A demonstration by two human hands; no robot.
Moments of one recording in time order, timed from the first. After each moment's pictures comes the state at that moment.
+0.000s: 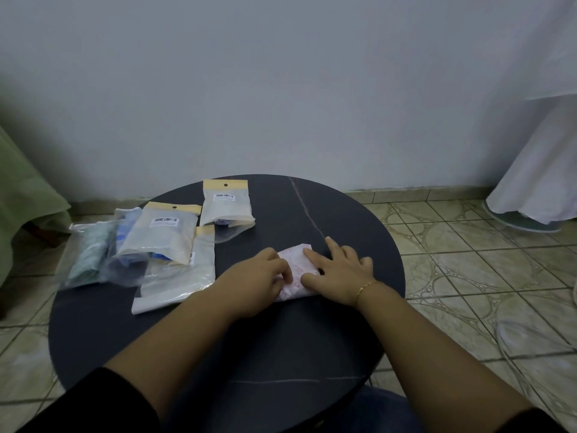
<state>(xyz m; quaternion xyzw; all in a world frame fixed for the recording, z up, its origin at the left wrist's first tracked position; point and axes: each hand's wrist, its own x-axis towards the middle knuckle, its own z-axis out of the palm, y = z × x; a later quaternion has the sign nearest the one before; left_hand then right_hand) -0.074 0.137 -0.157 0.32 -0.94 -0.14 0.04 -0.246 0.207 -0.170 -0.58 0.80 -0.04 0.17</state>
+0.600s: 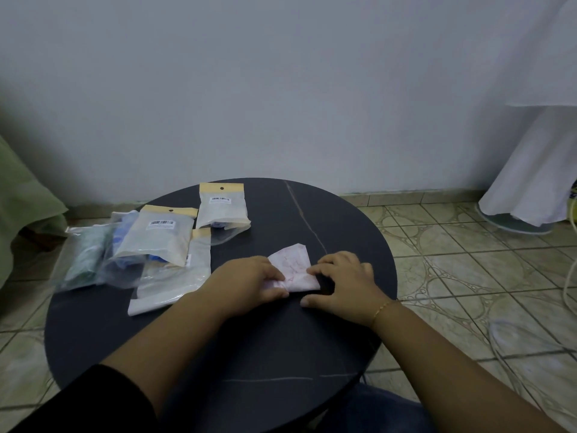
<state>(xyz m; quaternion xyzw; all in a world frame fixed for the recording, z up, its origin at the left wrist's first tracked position) -0.069 0.131 -0.157 0.31 -0.95 -0.11 0.03 -0.253 0.238 -0.175 -0.63 0.75 -0.16 0.10</state>
